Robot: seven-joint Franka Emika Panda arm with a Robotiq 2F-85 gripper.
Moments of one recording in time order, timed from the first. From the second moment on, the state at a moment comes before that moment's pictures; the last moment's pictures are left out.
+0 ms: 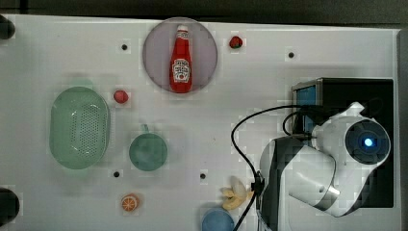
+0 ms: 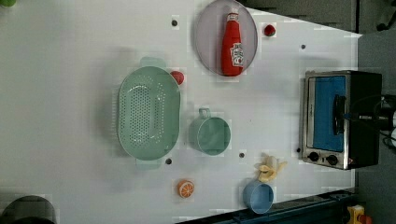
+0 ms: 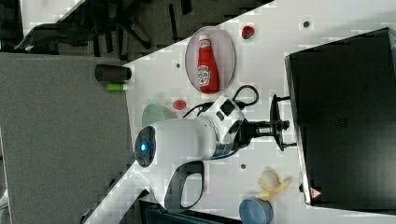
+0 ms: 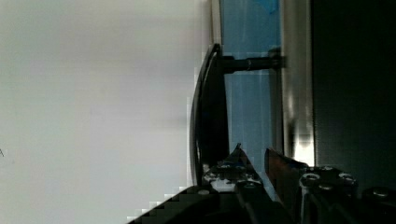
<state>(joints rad) -0.10 0.12 -0.40 -2.23 -0.12 0.84 -1.14</state>
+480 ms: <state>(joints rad) -0.11 0.13 -0.37 -2.25 -0.22 0.85 -1.08</state>
